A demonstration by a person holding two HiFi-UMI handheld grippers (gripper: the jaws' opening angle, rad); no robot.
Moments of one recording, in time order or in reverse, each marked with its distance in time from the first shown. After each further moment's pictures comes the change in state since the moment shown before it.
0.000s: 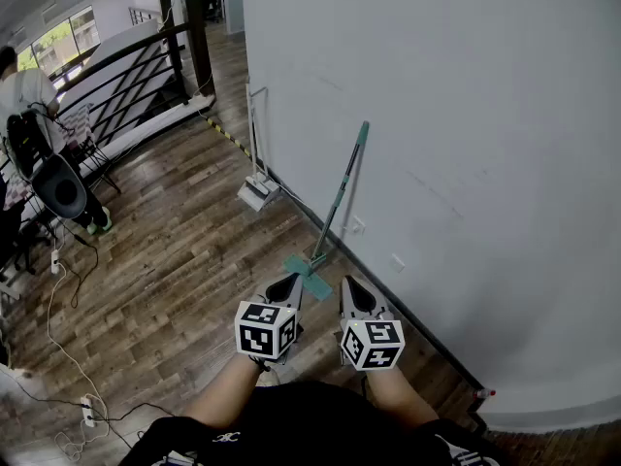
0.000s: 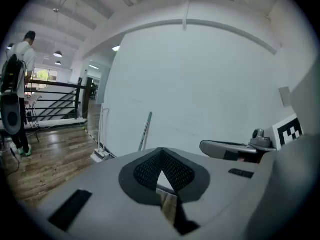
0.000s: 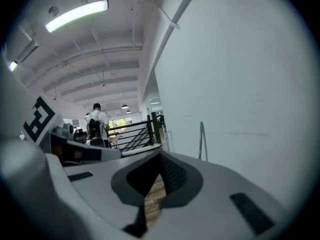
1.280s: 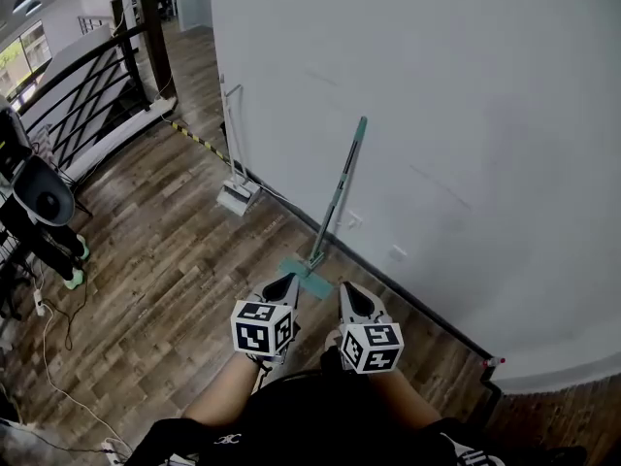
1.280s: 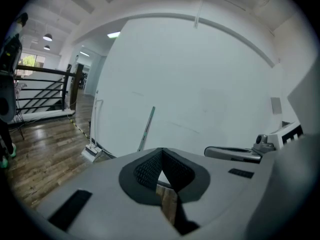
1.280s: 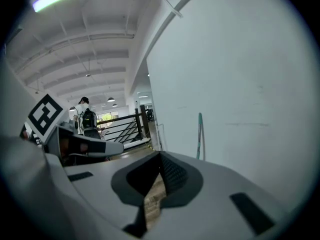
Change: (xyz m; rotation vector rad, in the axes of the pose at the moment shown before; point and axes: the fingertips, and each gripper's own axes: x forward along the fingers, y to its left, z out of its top) left arm 0.034 0.118 0.013 -0.013 0.080 -0.161; right arm 0.088 0.054 -0.023 0.035 0.070 -0.165
